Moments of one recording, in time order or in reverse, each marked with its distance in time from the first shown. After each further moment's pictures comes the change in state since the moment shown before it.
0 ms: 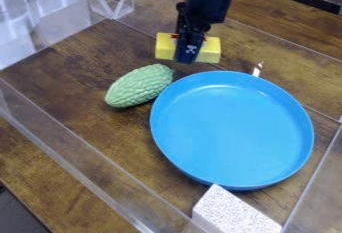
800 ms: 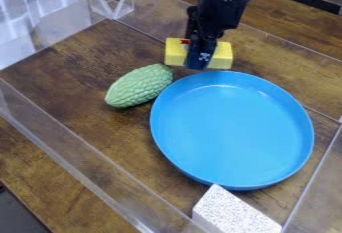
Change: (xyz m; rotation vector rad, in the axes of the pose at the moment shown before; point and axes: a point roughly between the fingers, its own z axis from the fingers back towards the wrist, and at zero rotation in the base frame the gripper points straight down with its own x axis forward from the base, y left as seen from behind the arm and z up) arm 0.012 -0.015 0.014 0.028 -0.009 0.017
